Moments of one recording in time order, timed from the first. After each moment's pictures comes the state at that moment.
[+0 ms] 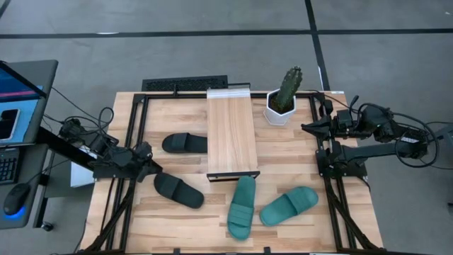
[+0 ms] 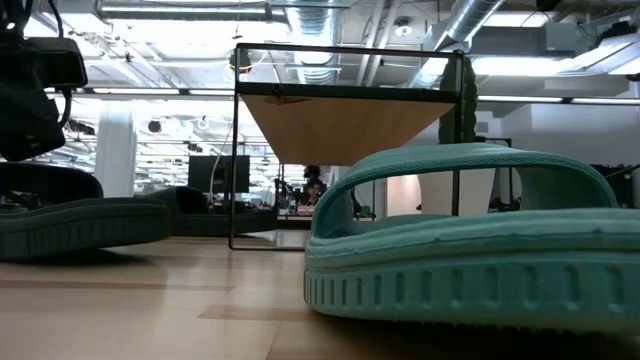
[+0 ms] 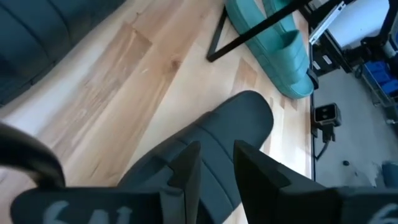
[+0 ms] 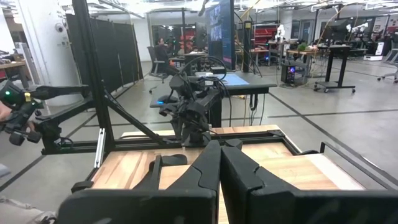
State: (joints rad) left arm -0.48 0.11 0.29 -0.78 -0.22 -1.01; right arm 0.00 0.39 0.79 -0.40 0.00 0.00
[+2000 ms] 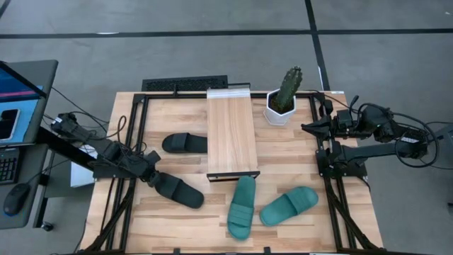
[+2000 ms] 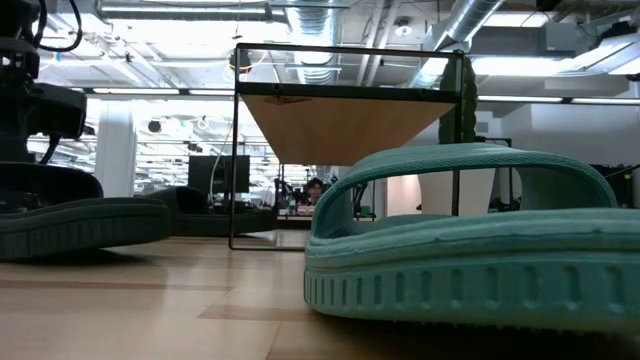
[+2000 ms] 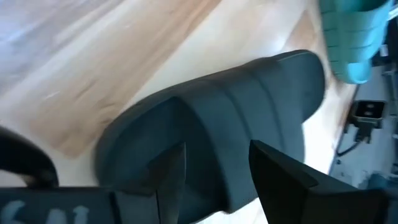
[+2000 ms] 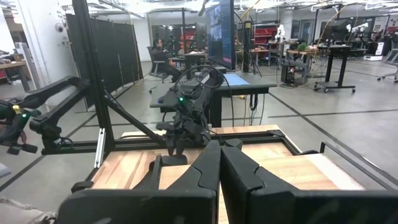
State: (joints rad) left arm -0.48 0.41 0.19 -0.57 -0.08 -1.31; right arm 0.00 0.39 0.79 -0.40 0.00 0.00
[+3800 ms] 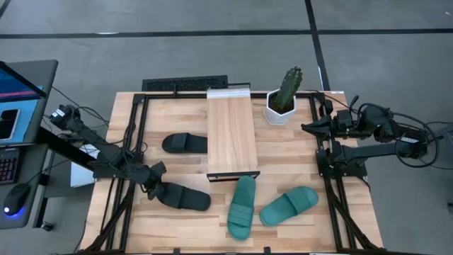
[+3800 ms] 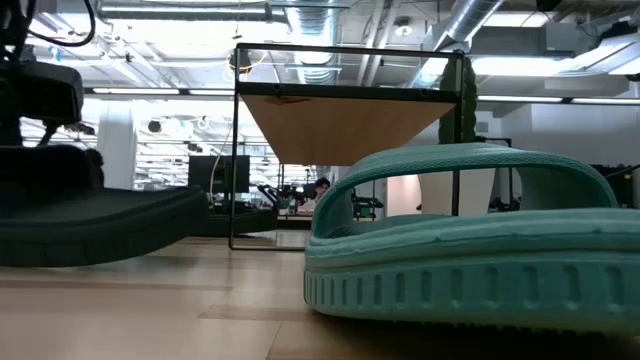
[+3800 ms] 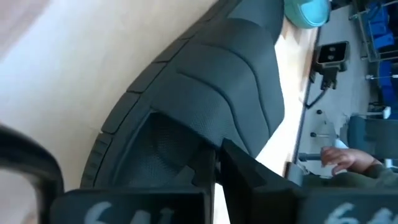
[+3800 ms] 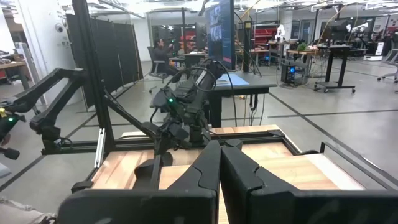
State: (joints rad) left arm -0.62 0.68 0.19 -0.21 -0.02 -1.23; right arm 0.00 0.39 0.79 -0.40 0.00 0.00
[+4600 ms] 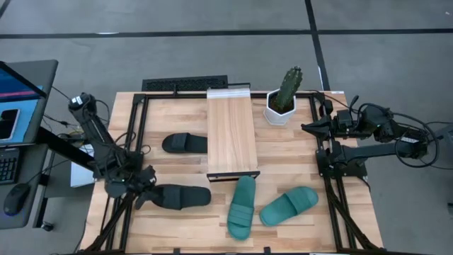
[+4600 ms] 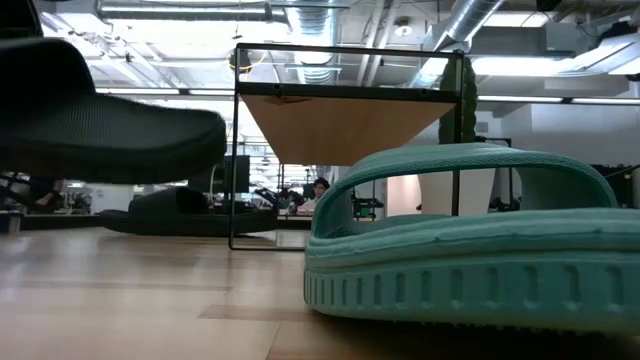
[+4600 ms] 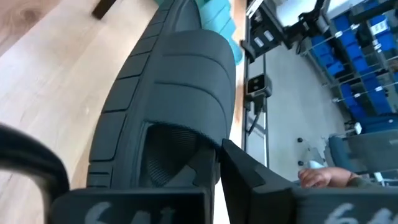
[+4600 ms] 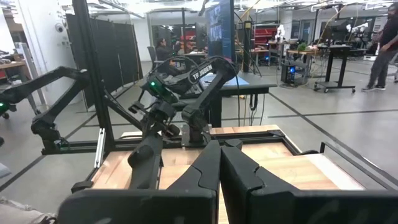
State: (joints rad) left arm -1.04 0.68 0.33 -0.21 -0.57 -1.29; right arm 0.00 0.39 0.79 -0.40 0.00 0.00
